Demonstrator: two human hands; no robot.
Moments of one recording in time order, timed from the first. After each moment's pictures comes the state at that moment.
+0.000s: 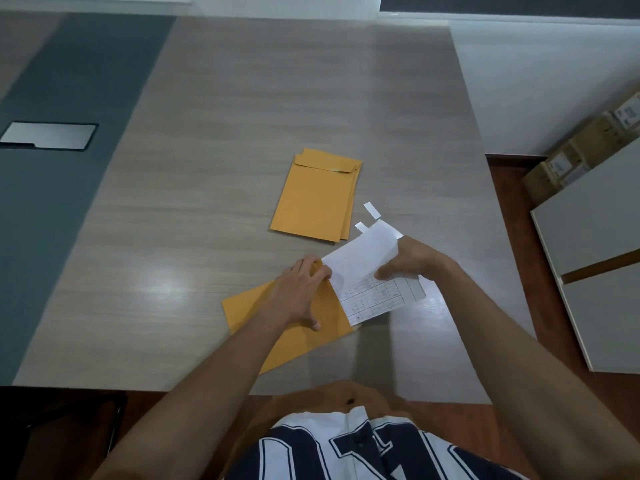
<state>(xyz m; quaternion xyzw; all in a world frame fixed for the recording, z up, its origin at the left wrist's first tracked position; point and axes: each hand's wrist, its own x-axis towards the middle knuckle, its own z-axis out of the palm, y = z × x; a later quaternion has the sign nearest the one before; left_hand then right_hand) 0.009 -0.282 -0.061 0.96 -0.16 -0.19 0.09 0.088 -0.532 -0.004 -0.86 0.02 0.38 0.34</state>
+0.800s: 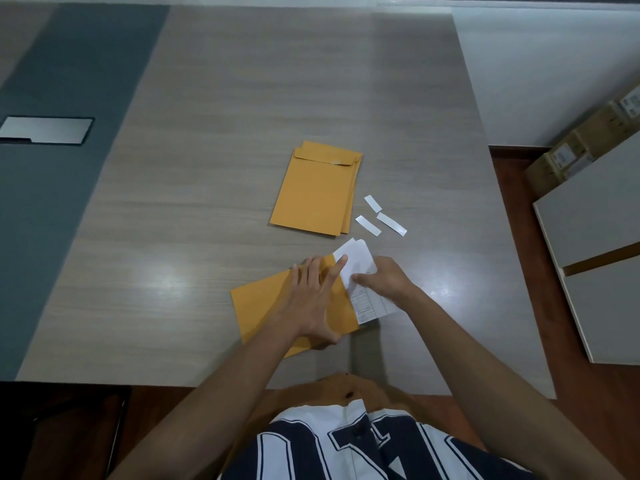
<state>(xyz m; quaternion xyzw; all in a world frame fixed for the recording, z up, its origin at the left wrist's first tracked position) -0.017 -0.303 -0.060 0.97 -0.17 -0.17 0.07 0.038 -0.490 -0.043 -0.83 0.09 0.29 0.46</state>
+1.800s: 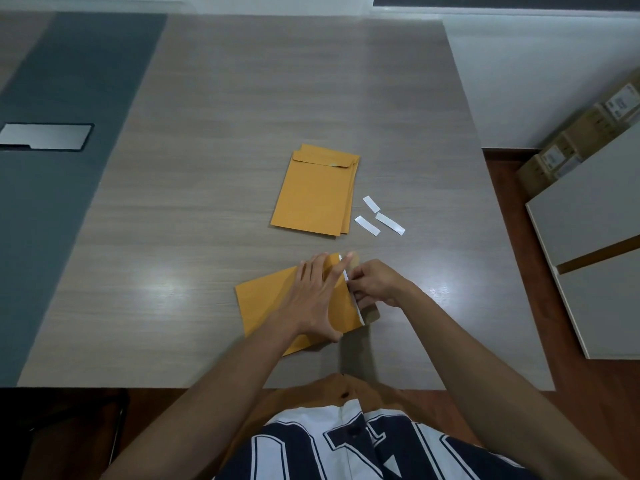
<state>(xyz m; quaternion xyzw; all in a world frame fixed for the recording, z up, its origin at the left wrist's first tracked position) -0.017 -0.297 -0.048 0.96 -0.21 -0.16 0.12 0.034 -0.470 -0.032 -0.78 0.10 0.42 0.46</state>
